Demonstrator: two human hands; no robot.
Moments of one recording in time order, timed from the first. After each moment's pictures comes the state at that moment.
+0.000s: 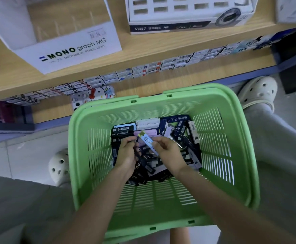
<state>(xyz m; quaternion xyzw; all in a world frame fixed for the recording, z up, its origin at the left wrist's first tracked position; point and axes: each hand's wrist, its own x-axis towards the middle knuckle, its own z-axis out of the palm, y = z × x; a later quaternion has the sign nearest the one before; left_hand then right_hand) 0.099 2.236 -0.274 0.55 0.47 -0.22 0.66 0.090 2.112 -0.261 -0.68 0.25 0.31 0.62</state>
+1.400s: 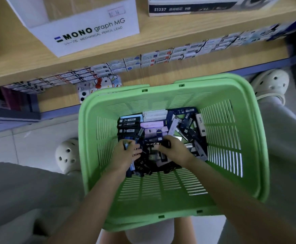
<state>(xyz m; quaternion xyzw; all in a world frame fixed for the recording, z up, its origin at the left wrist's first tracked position) 0.074 2.271 -0.244 0.63 0.42 -0.30 0.58 0.083 2.102 -0.280 -0.75 0.13 0.43 0.49</state>
